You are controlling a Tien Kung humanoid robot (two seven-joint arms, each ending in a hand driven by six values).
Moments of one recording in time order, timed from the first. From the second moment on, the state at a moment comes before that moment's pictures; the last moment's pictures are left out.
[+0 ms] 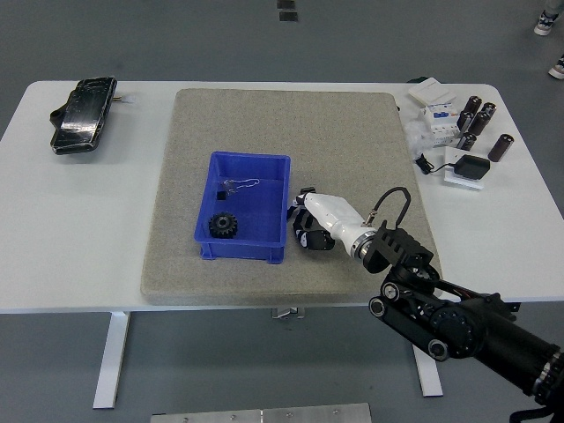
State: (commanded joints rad) left arm 0.04 0.09 -1.20 -0.18 1.09 0.01 0.12; right arm 0.53 -0.12 0.64 1.06 -1.87 -0.15 -0.15
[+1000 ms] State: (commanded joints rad) left arm 0.04 0.09 -1.20 -0.18 1.08 0.01 0.13; right arm 0.55 -0.10 0.68 1.00 -1.90 -0.19 -0.17
